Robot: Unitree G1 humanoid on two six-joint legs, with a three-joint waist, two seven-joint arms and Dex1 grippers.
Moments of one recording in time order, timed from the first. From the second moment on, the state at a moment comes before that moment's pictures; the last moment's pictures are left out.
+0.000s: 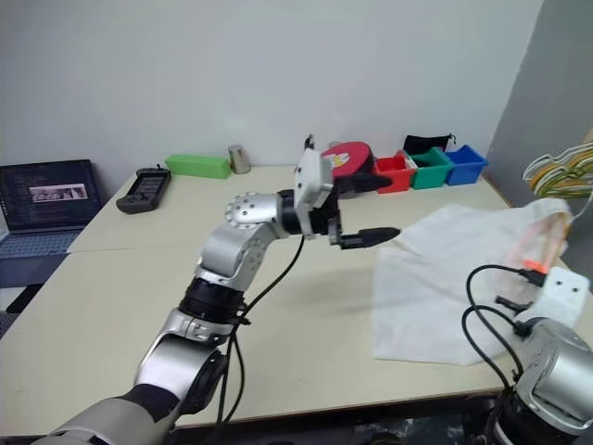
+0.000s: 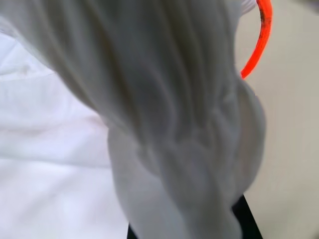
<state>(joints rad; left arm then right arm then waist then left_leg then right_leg) -0.93 0.09 -0.17 0.26 -0.28 0.14 -1.06 -0.31 -0.24 -0.67 -0.66 -0.14 1.59 0.07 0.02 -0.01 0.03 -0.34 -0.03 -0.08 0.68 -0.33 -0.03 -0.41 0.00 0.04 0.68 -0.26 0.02</state>
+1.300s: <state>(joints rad) -1.03 -0.04 -0.19 0.44 -0.22 -0.01 -0.93 -0.88 -0.57 -1.15 0.11 -0.04 1.21 -0.31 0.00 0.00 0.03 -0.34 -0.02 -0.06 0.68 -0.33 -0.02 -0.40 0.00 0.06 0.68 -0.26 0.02</state>
